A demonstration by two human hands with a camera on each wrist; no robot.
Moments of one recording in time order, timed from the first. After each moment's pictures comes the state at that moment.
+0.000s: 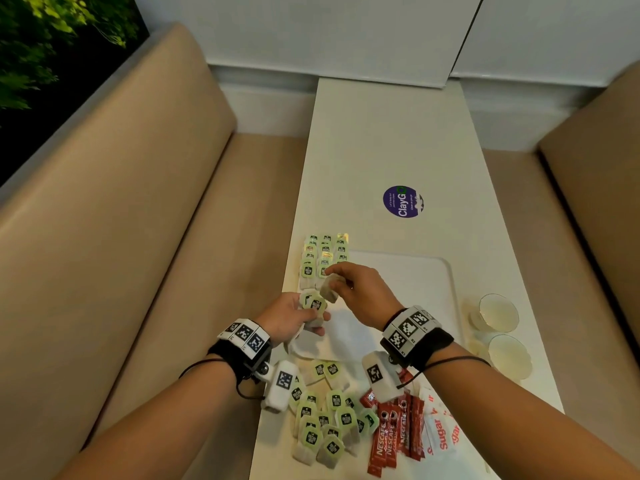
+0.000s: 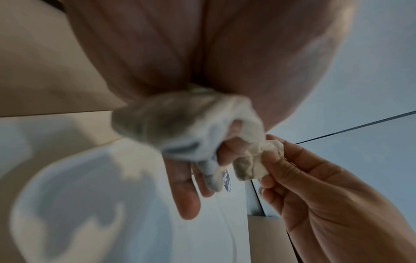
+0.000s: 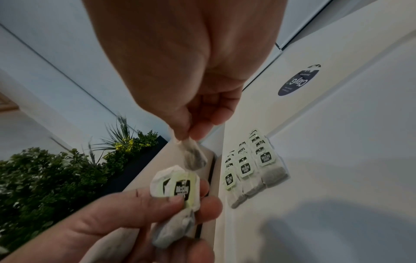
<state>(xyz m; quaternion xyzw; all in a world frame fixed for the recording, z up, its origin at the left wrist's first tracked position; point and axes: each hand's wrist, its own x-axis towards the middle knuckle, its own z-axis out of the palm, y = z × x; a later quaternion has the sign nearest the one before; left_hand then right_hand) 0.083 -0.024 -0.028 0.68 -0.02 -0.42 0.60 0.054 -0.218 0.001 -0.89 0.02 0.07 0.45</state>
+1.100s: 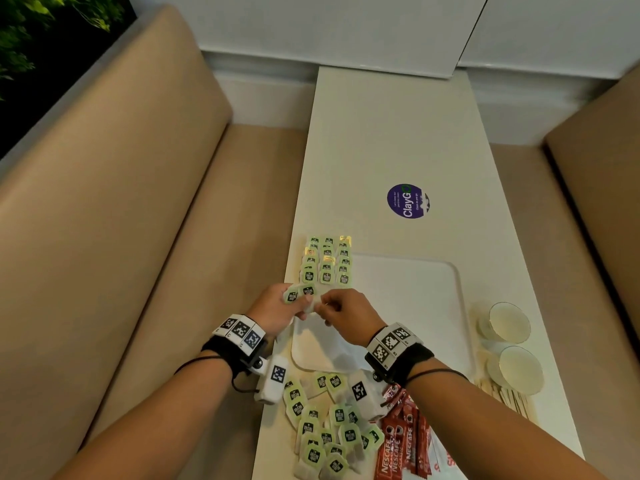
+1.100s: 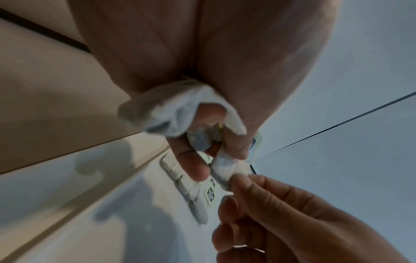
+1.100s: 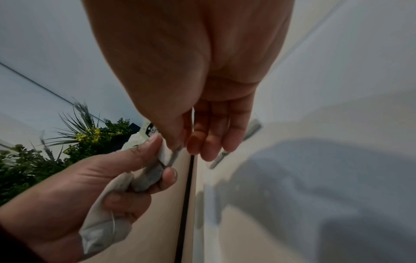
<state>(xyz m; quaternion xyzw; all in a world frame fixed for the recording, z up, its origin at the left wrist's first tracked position) 0.122 -0.014 -0.039 0.79 -0.01 -0.34 0.51 0.065 -0.195 -0.052 -0.88 0.08 0.16 0.45</state>
